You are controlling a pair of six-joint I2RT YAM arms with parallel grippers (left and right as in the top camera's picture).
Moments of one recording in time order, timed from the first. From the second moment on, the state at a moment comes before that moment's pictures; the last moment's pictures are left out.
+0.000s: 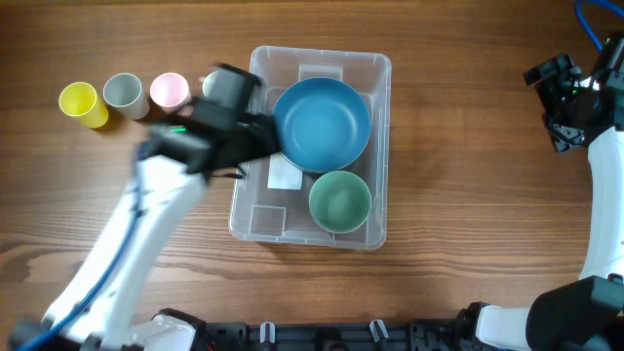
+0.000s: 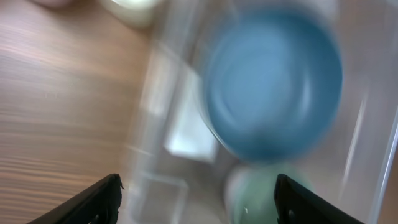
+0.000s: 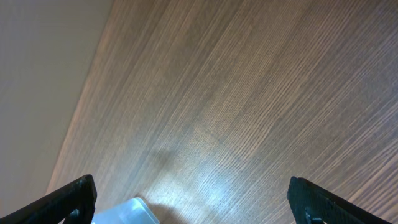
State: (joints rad) left arm -0.34 1.42 1.35 -1.01 -0.01 -0.60; right arm -0.33 1.54 1.43 -0.86 -0.09 0.77
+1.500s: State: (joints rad) left arm 0.55 1.95 1.37 -0.38 0.08 -0.55; right arm -0.33 1.54 1.43 -0.86 -0.10 0.77
